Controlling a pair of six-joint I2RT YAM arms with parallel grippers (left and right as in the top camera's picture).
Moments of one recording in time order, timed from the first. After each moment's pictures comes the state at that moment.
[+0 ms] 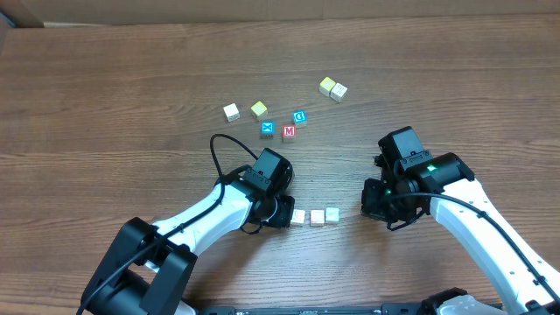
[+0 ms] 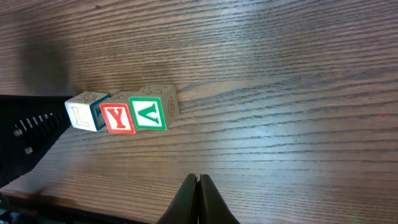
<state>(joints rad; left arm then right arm) -0.58 1.65 0.80 -0.49 0.26 -0.39 0.35 1.36 0.94 -1.03 -0.28 0.51</state>
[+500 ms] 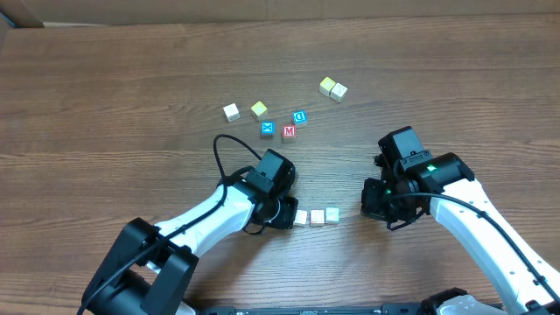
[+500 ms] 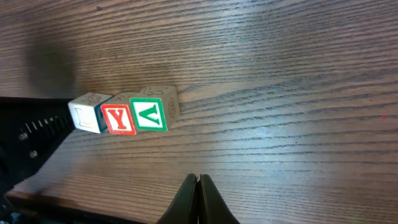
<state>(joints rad) -0.61 1.65 0.80 -0.47 0.27 -0.39 0.35 1.36 0.94 -1.03 -0.28 0.51</state>
